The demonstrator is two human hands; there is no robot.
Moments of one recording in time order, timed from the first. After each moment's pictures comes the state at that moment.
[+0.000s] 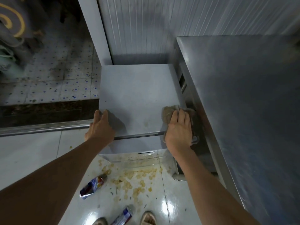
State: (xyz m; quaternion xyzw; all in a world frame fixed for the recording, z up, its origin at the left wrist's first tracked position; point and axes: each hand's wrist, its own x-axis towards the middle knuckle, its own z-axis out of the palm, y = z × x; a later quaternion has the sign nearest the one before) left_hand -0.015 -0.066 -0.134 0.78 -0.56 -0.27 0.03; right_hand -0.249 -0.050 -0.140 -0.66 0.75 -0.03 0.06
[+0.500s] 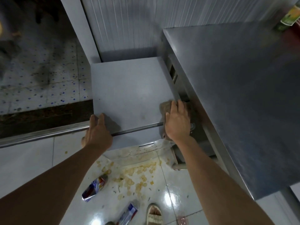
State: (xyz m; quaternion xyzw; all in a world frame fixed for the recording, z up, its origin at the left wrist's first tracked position) left_hand -0.010 -0.044 -0.135 0.76 -0.59 -0.27 0.03; right_hand -0.249 -0.046 -0.136 -0.60 0.78 -0.09 0.11
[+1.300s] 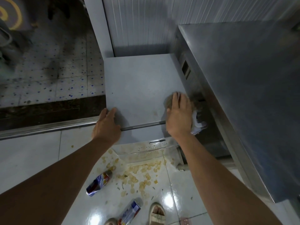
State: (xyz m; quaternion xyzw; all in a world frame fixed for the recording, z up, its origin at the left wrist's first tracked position) left_hand 0.004 -0.044 -0.135 0.73 -0.62 -0.27 0.10; right_hand -0.220 -0.052 -0.143 -0.64 0.76 -0.12 0.05
